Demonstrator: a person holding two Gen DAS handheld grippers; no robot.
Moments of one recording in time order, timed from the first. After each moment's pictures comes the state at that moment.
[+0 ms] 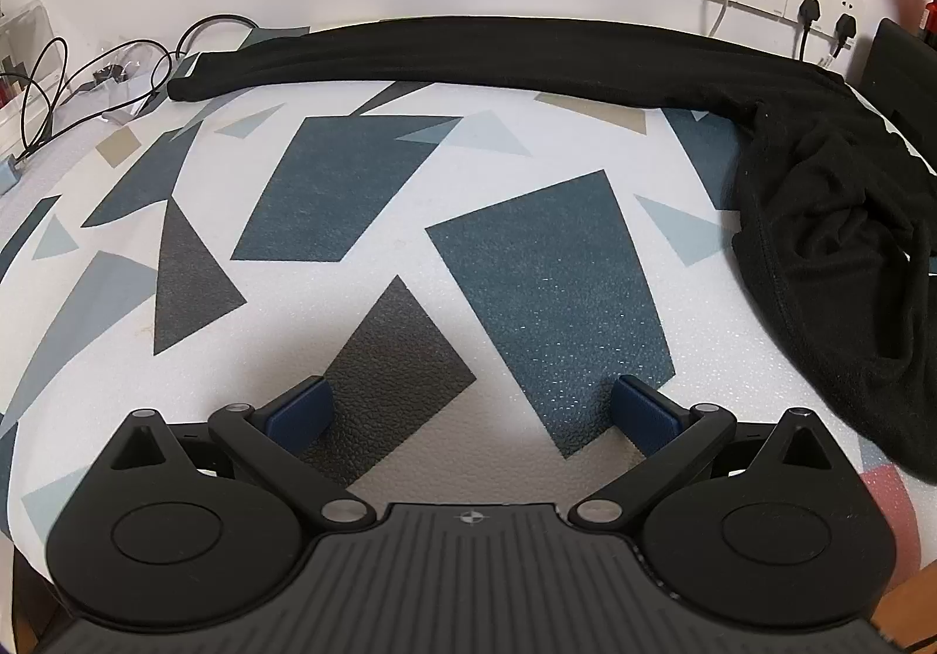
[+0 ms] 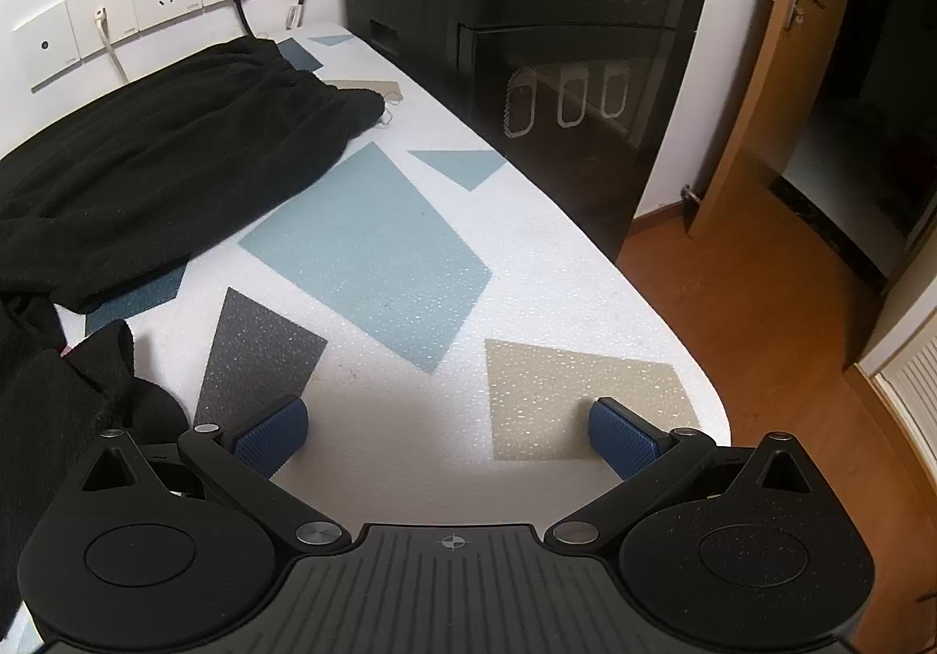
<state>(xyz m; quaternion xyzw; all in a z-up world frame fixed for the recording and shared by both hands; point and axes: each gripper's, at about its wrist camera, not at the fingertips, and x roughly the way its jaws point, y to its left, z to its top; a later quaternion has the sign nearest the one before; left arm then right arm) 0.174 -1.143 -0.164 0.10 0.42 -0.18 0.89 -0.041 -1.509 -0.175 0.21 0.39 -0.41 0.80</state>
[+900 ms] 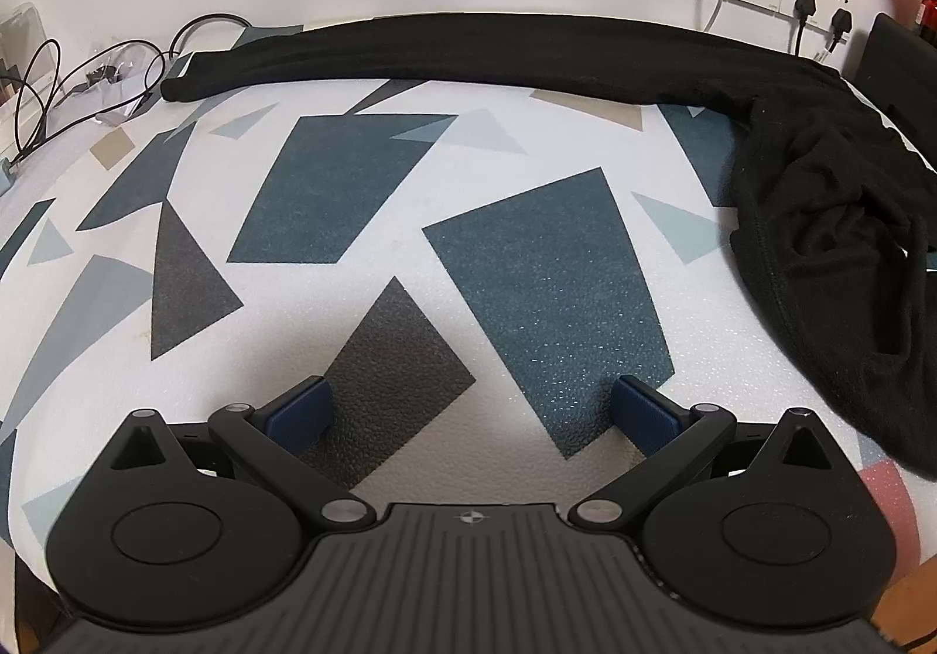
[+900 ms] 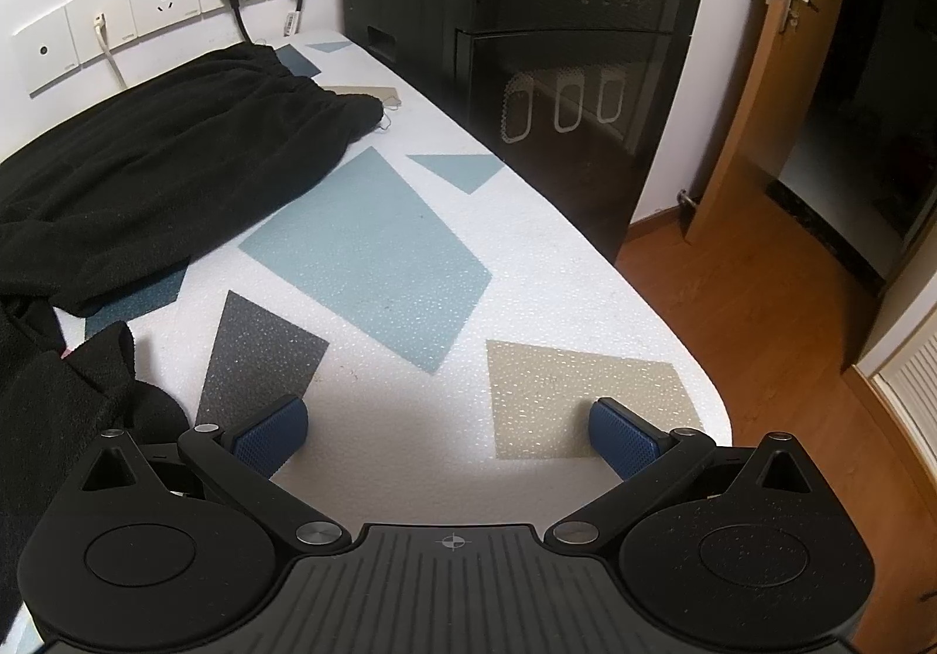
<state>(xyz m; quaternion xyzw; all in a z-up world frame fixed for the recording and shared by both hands) 0.177 -1.144 -0.163 0.10 0.42 -0.19 0.88 -0.039 -1.506 -0.176 0.20 0.38 -0.42 0.80</state>
